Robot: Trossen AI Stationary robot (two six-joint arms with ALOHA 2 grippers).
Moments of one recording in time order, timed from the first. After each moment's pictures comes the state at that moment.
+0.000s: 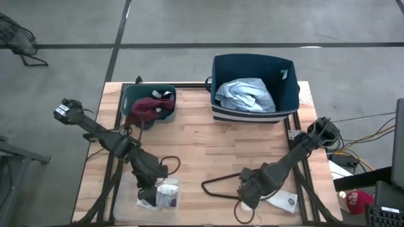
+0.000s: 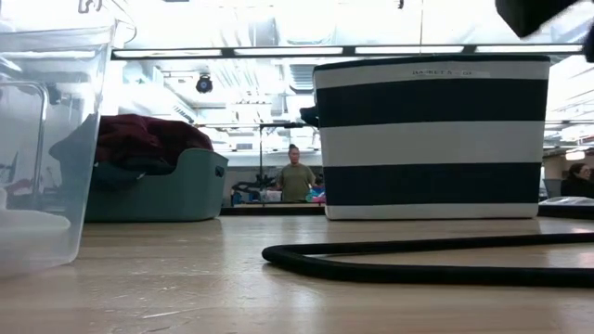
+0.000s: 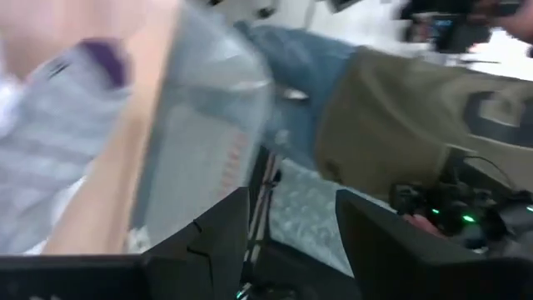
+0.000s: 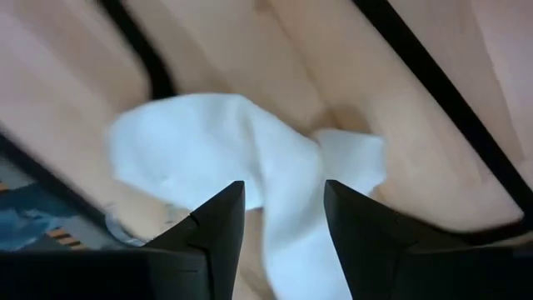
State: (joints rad) left arm -0.53 1.24 1.04 -0.44 0.56 -1.20; right arm 0.66 1.79 1.35 -1.12 -0.13 1.32
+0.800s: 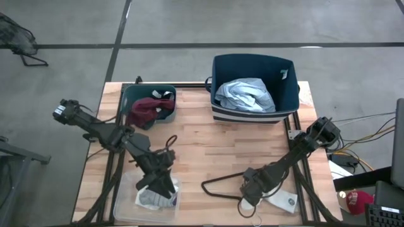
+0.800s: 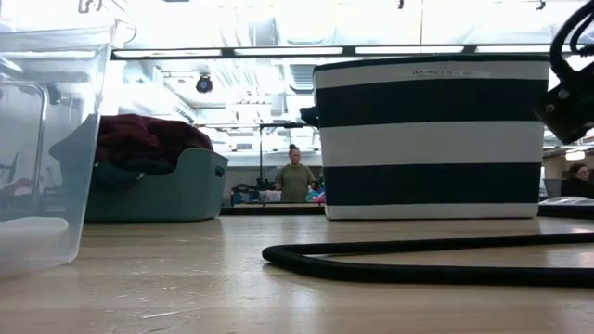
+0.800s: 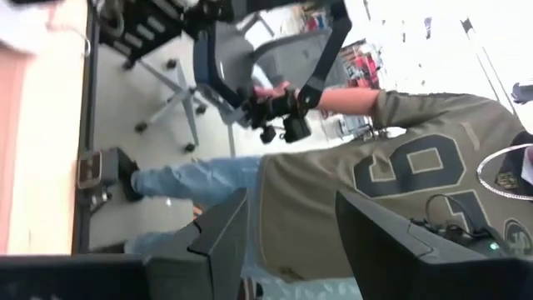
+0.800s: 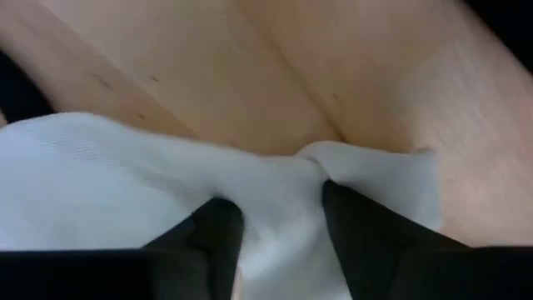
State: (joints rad) left arm -0.45 1.24 1.23 -0.20 0.42 -1.03; right arm 0.67 1.79 1.03 -0.79 -0.21 1.45
